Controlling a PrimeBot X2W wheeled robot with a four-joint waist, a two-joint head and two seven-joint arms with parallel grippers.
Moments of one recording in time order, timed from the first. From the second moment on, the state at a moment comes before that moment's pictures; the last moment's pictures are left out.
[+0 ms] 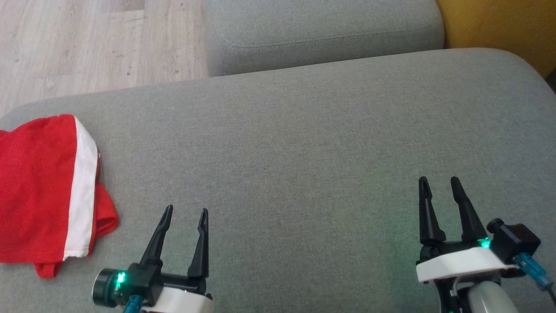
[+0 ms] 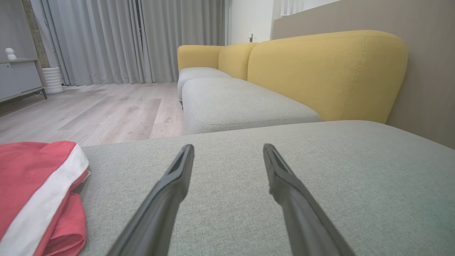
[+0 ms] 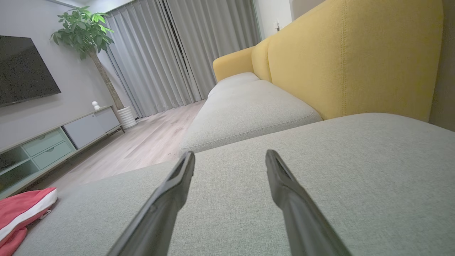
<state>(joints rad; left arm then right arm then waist) 0.03 0.06 -0.22 0.20 -0.12 -0.03 -0.25 0.00 -0.04 0.07 0.22 0.30 0.12 -0.25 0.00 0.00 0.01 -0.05</state>
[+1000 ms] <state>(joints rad) 0.06 0.05 -0.15 0.19 -0.11 -0.02 -0.25 0.00 -0.04 0.19 0.25 0.32 0.12 -0.25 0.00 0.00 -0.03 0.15</state>
